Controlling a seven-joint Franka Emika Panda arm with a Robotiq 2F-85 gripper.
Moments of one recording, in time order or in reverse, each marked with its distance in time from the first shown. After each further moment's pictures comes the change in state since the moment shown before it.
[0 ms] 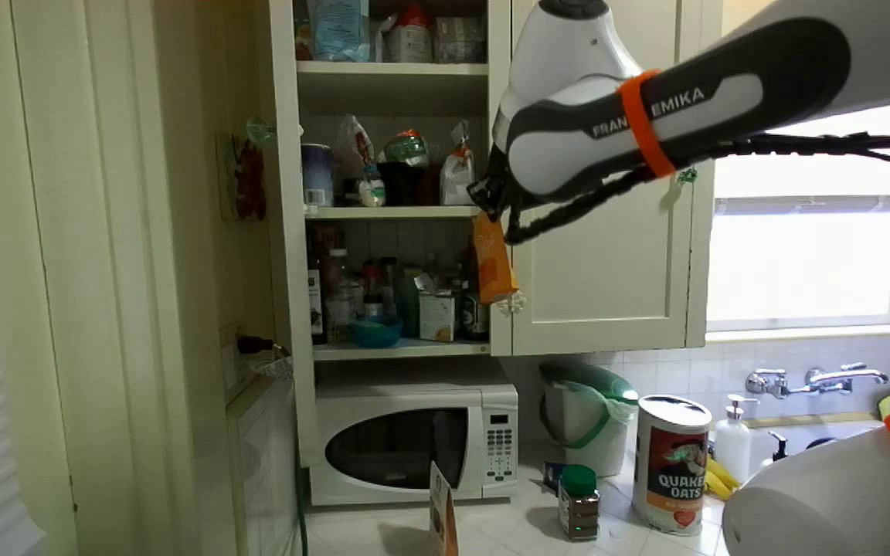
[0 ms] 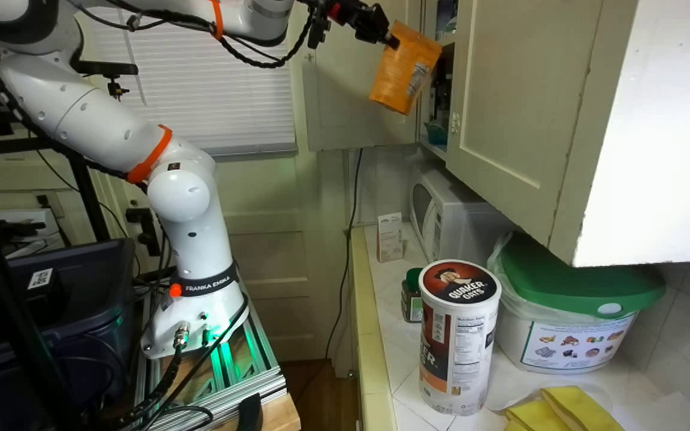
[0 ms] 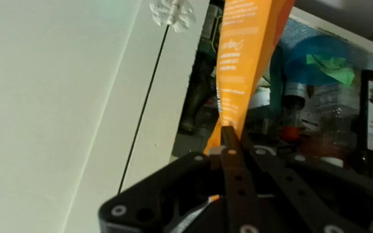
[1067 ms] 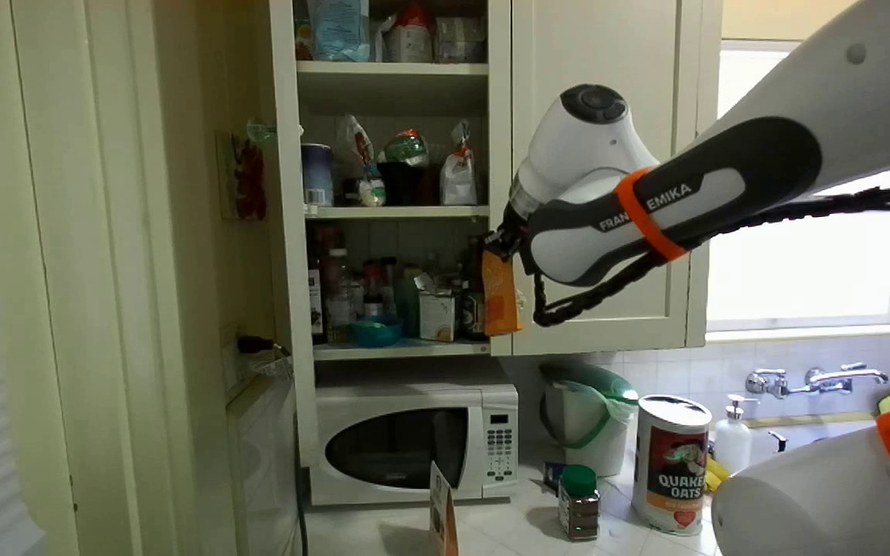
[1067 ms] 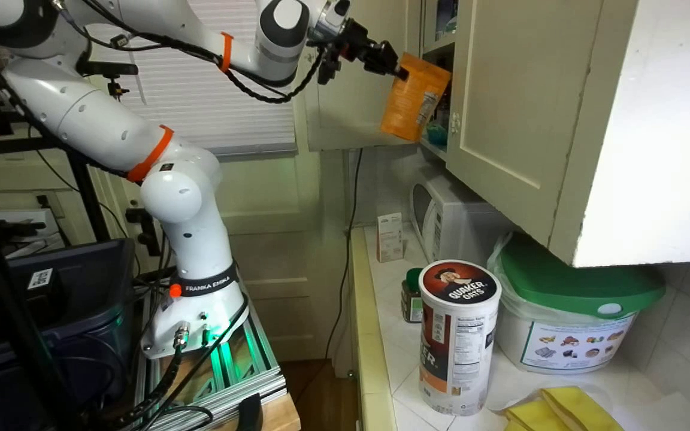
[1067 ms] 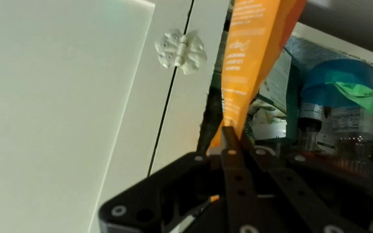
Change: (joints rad) arm -0.115 -0.016 0.016 -0.226 -0.023 0.306 0.026
